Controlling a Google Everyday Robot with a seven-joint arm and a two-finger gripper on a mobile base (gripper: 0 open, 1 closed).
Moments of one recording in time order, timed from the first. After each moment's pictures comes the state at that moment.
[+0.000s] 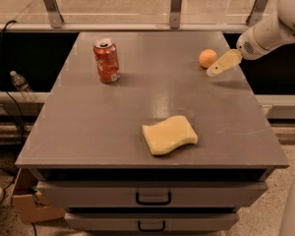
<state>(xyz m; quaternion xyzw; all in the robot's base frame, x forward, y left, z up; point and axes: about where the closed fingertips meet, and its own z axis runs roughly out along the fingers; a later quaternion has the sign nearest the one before) 0.726 -0.270 0.855 -0.33 0.88 0.05 0.33</state>
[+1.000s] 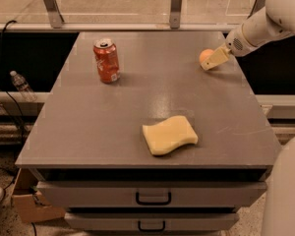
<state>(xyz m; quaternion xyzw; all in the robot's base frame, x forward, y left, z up) 0.745 -0.237 0.853 -0.37 0.86 0.08 0.33</state>
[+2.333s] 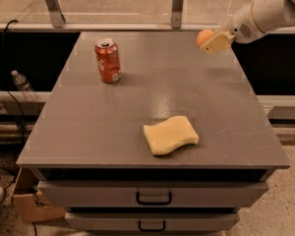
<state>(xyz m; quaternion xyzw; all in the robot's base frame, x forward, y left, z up) 0.710 -0.199 0.928 -0.44 0.80 0.09 0.39</state>
